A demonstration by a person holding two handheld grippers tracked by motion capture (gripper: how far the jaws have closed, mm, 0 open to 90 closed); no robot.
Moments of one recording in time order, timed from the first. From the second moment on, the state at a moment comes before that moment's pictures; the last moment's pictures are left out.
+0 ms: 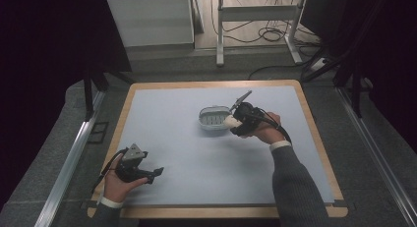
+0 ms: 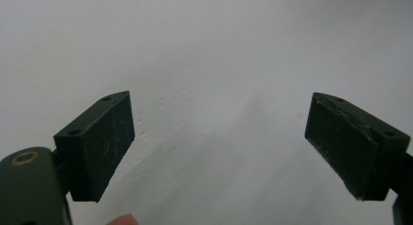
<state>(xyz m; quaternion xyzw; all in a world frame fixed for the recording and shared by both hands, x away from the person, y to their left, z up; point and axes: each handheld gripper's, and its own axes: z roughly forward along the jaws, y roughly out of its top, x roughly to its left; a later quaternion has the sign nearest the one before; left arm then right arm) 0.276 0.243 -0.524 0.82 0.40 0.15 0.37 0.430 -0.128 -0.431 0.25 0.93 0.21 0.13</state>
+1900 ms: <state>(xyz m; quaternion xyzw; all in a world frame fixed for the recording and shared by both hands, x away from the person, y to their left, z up) 0.276 0.241 -0.526 0.82 0.40 0.15 0.37 0.484 -0.084 -0.435 0.22 0.95 0.20 0.13</state>
